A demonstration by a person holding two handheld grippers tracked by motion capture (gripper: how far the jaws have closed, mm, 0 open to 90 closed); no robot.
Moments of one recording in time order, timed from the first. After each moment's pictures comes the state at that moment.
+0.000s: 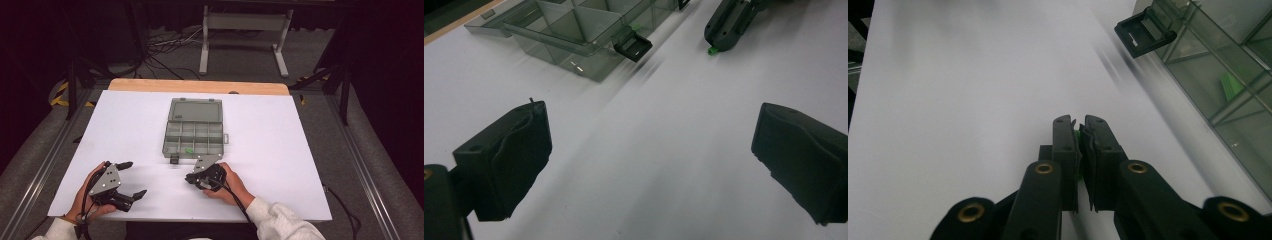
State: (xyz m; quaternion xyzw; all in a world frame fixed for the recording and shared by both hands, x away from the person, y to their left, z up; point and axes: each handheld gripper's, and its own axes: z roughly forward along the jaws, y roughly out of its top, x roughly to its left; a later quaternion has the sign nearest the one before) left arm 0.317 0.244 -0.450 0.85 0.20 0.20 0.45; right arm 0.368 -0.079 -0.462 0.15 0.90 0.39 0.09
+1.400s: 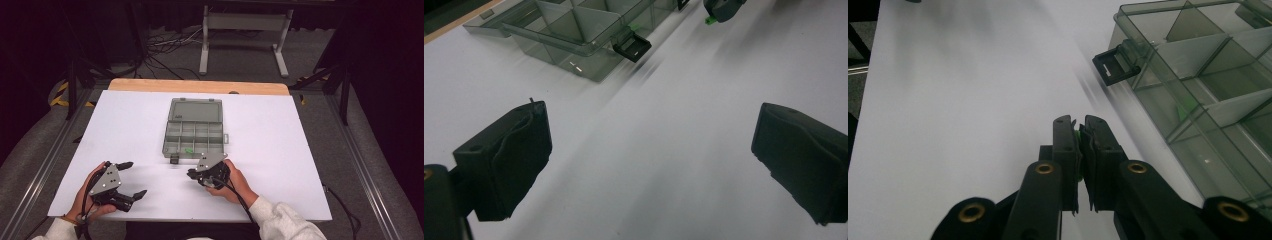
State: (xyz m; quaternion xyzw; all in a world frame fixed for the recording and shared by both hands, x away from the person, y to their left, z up) left arm 0.317 0.243 -0.451 0.85 0.20 0.20 0.45; right arm 0.364 -0.088 -0.442 0.14 0.89 0.41 0.13
